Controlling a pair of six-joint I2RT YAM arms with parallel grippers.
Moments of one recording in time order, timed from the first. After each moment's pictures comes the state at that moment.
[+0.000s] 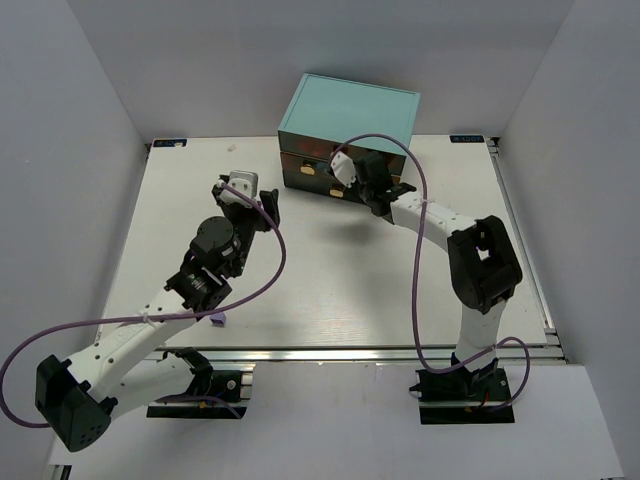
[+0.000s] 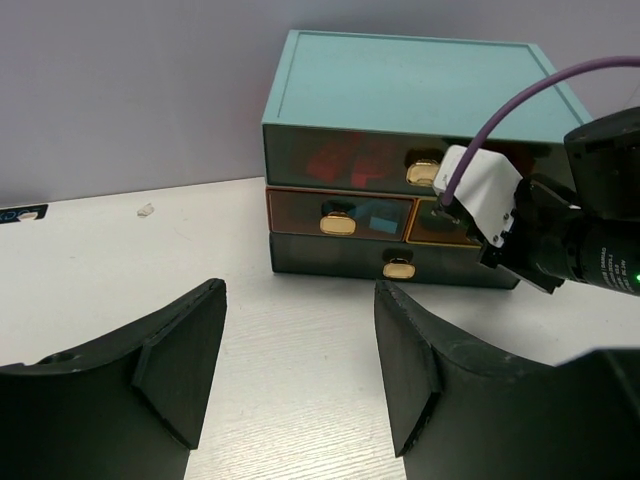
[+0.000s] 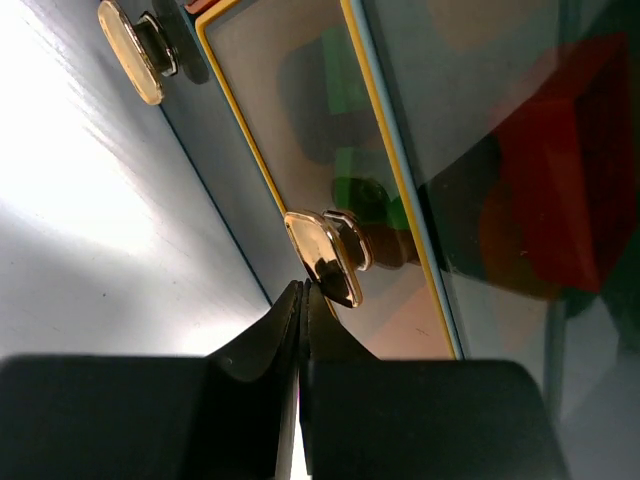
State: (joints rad) left arm -0.72 0.95 0.79 0.26 -0.50 0.02; right arm 0.55 1.90 1.40 -0.16 0.27 -0.68
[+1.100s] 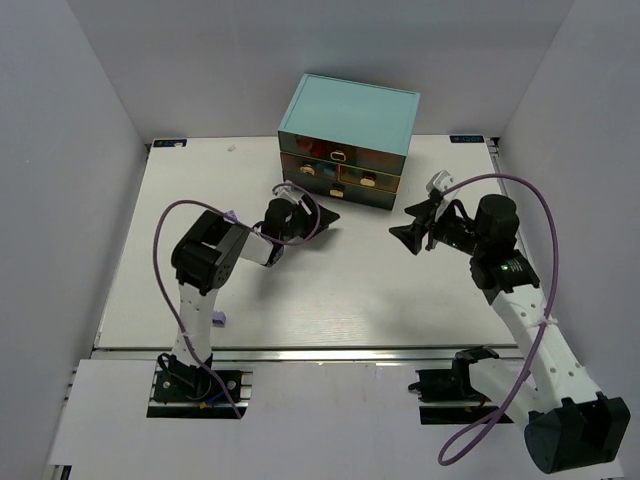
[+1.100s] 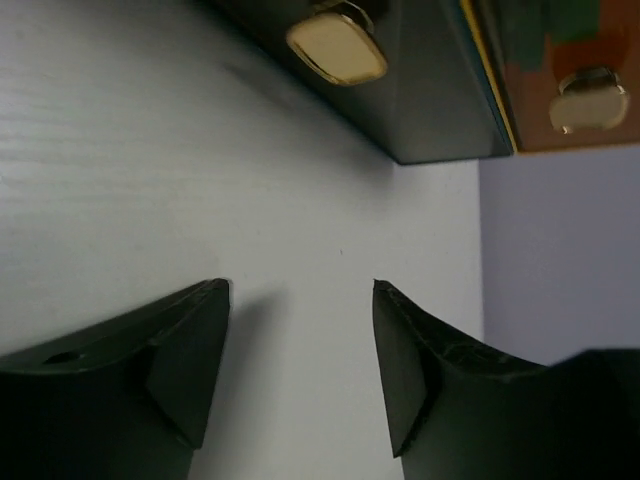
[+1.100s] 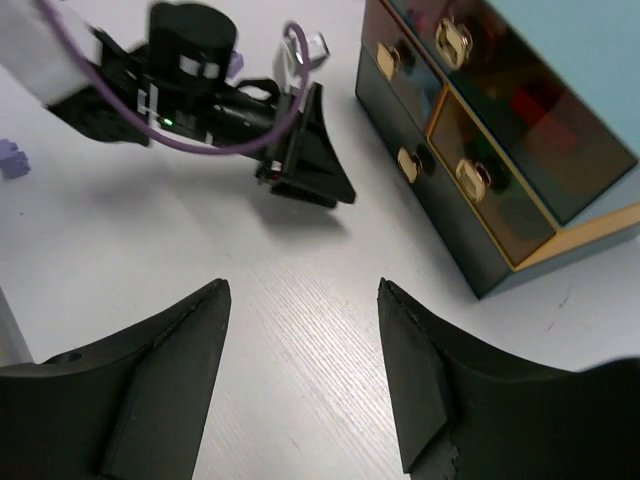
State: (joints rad) left arm -0.50 2.06 0.99 0.73 0.24 -0.95; right arm 0.22 0.93 0.81 -0.12 -0.68 -0.20
